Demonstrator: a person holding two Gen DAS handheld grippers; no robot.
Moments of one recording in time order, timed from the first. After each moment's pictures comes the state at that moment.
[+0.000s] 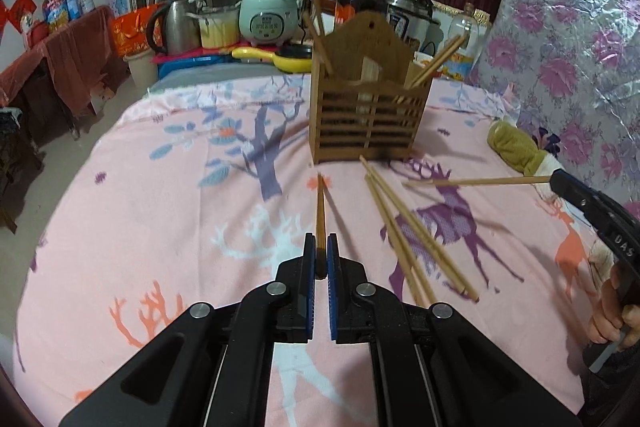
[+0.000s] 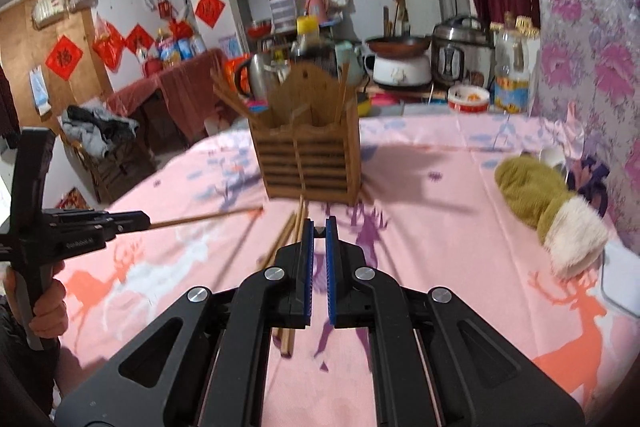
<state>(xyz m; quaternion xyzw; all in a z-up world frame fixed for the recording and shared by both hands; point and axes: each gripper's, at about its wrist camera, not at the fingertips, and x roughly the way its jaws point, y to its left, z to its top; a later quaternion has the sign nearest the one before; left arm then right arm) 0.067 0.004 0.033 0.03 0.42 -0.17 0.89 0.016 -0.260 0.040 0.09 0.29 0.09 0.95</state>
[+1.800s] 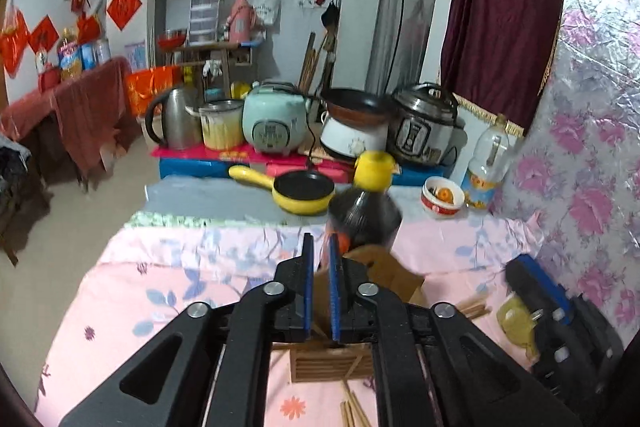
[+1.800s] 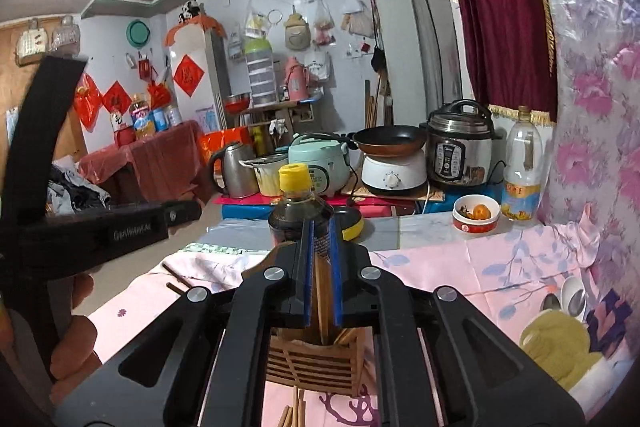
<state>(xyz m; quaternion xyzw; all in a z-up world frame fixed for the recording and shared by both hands) 0.240 -0.074 0.143 -0.01 0.31 -0.13 0.94 0.169 -0.236 0.122 0.09 0.16 0.03 0.98</state>
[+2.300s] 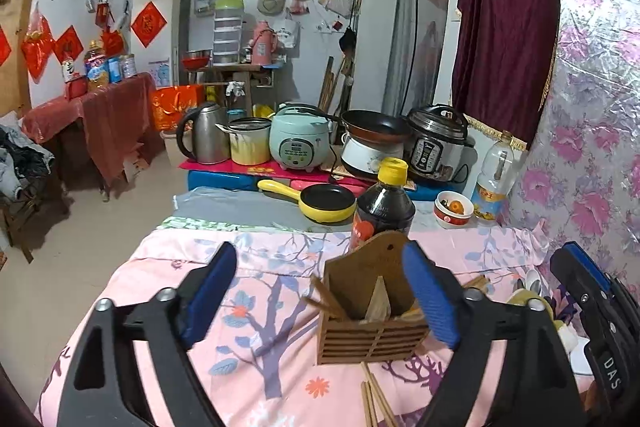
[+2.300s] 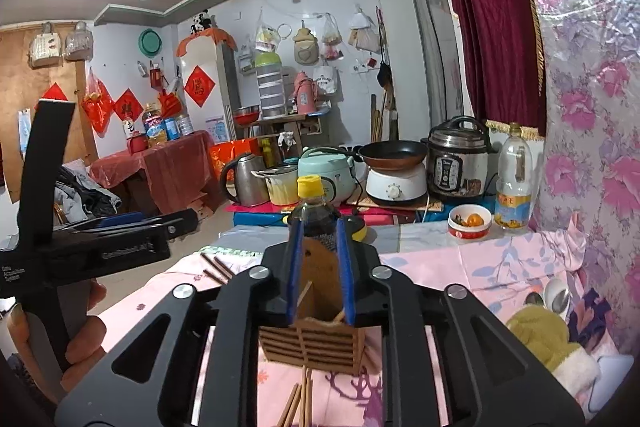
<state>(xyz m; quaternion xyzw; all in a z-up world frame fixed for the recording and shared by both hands) 0.171 -0.038 0.160 -0.02 0.27 -0.10 0.96 0.104 -0.239 0.142 0.09 0.15 0.04 0.98</state>
